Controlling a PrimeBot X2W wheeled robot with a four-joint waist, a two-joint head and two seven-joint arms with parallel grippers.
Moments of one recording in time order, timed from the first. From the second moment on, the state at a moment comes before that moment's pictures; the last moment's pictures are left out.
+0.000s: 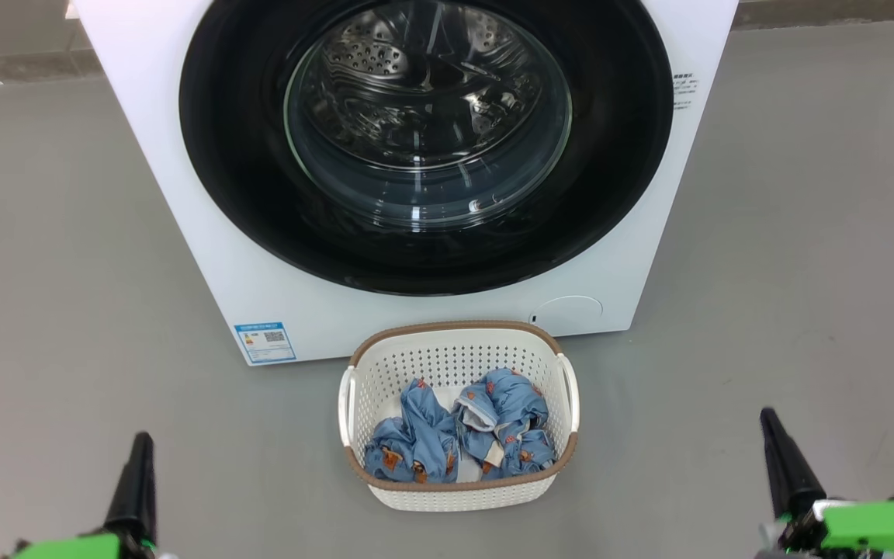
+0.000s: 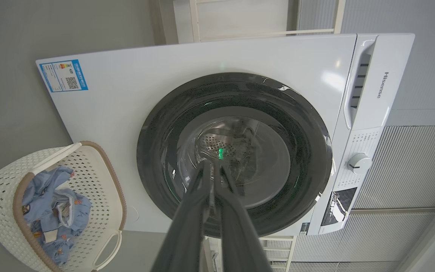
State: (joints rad) left arm -0.08 0.03 0.08 0.27 -1.62 -0.12 0.11; right arm -0.06 -0.05 -0.14 0.27 1.62 0.13 0.11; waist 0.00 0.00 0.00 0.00
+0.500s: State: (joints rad) left arm -0.04 0.01 0.05 0.32 -1.62 -0.12 0.08; right arm -0.02 -0.03 -0.14 0.31 1.62 0.13 0.09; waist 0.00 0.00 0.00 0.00
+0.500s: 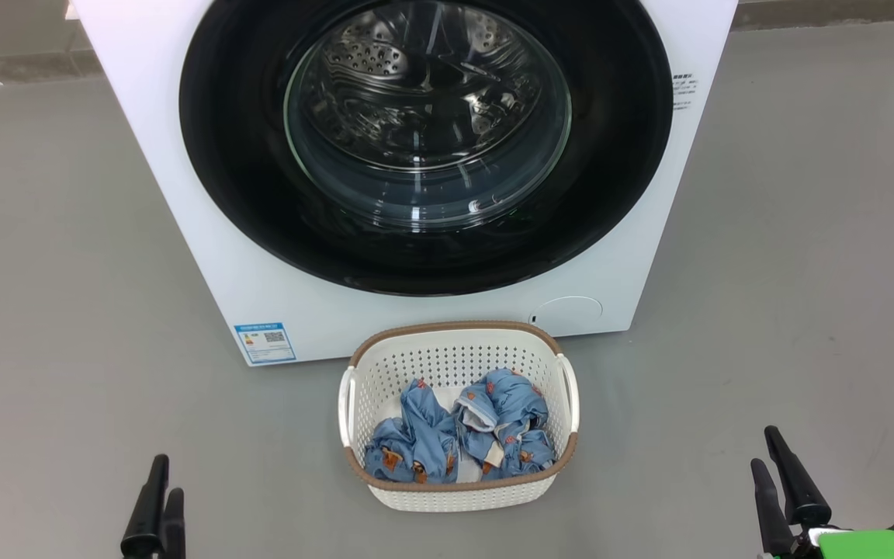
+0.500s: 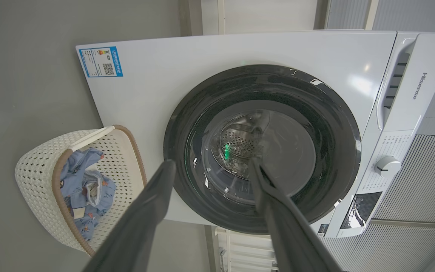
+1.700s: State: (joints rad) left arm -0.05 0.02 0.00 0.27 -1.19 -0.12 -0.02; right arm -0.02 -0.09 -0.13 0.28 1.18 0.13 -0.02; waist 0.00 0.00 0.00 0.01
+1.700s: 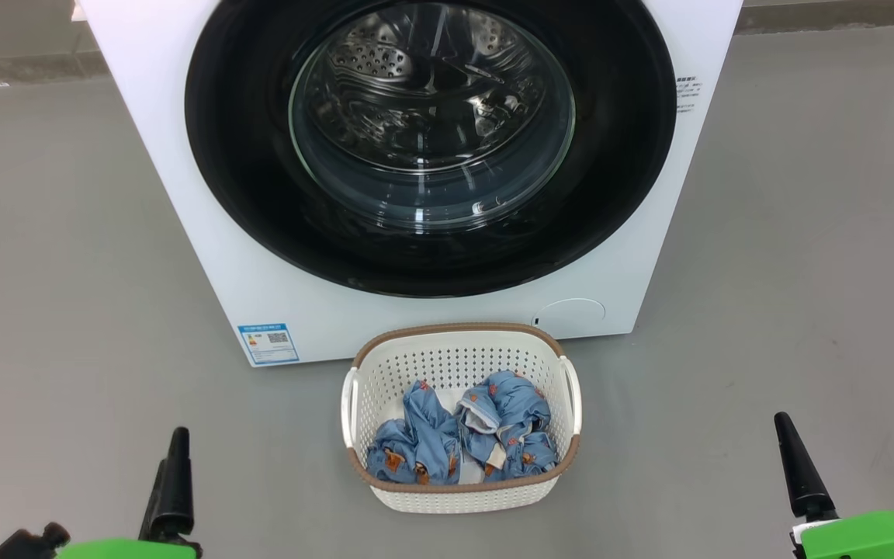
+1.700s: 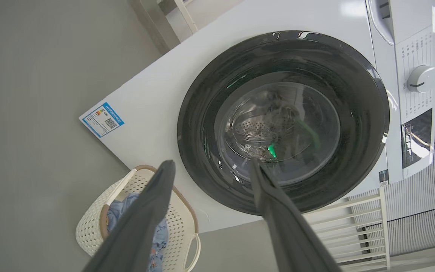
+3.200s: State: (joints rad) left arm -0.07 0.06 -0.13 0.27 -0.52 -0.10 -0.15; right arm -0.01 -0.08 -0.13 0.18 0.50 0.13 -0.06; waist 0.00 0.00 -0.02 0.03
